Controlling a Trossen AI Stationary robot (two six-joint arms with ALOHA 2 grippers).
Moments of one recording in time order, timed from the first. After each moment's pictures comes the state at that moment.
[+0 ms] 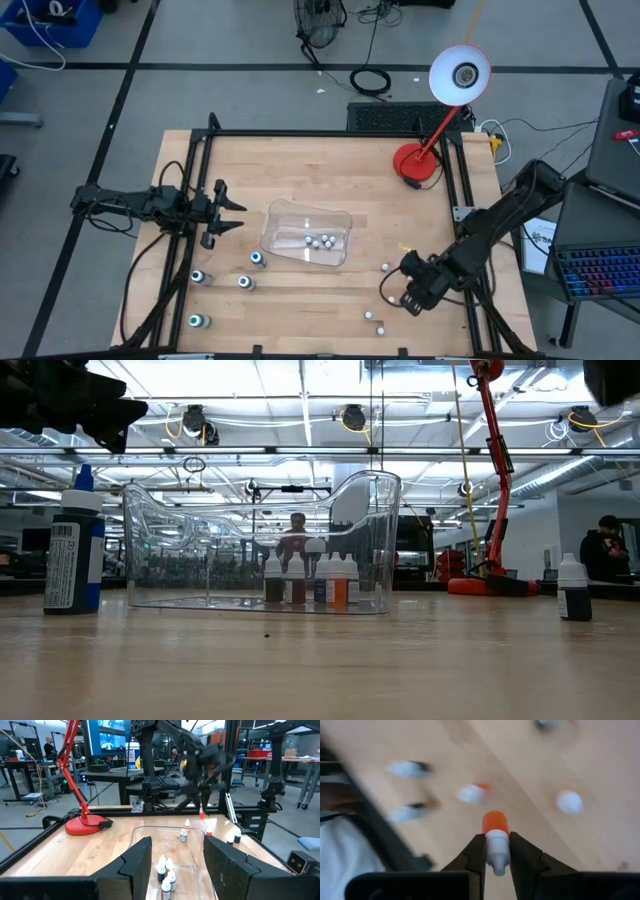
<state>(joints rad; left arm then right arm) -0.16 0.15 0.16 0.03 -0.05 0.00 0.75 1.37 0.91 -0.74 0.03 1.48</state>
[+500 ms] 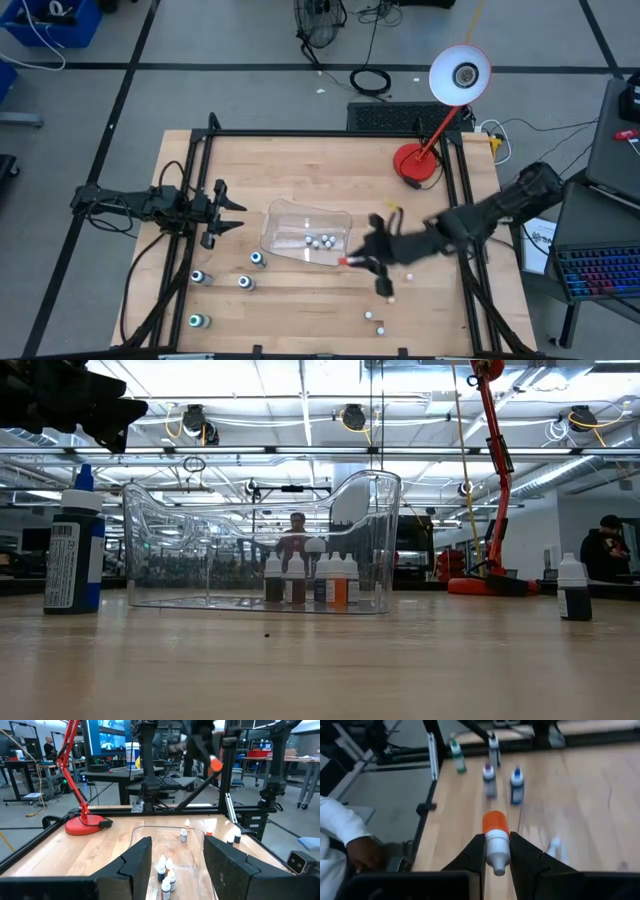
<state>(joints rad) -0.16 0.15 0.16 0.03 -0.05 0.00 0.45 1.40 1.27 -0.42 0.25 0.35</state>
